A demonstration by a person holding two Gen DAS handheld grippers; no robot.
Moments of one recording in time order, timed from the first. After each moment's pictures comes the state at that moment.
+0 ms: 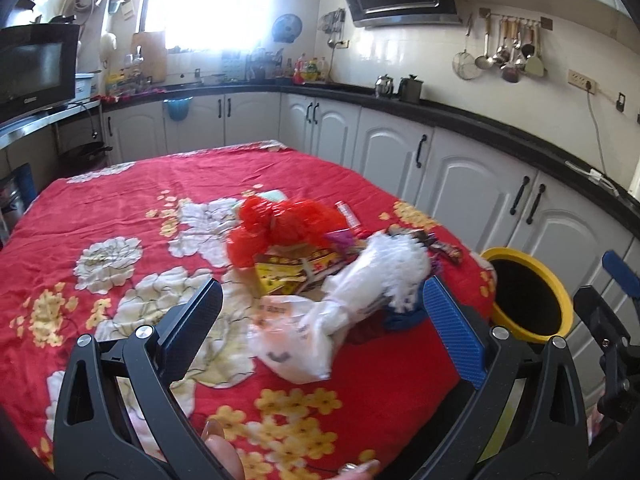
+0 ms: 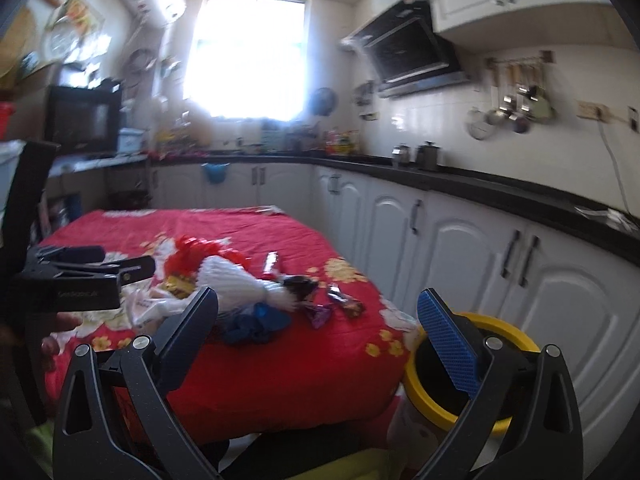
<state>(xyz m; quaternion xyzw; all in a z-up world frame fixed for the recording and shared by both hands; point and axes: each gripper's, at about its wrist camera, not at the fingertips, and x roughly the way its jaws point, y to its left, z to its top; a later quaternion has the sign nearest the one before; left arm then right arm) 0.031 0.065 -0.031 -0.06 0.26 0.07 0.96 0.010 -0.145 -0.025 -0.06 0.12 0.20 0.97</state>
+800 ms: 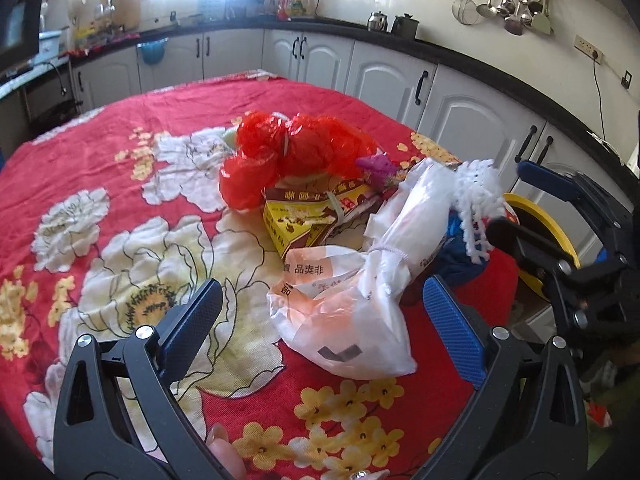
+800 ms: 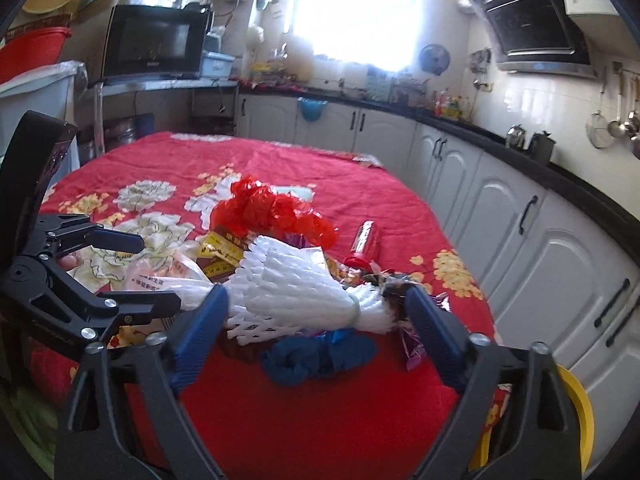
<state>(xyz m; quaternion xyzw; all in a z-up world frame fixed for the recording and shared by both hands) 0.073 0.108 -0.084 -0.08 0.37 0.02 0.93 0.115 -0.049 -0.054 -0.17 0.22 0.36 0.89</state>
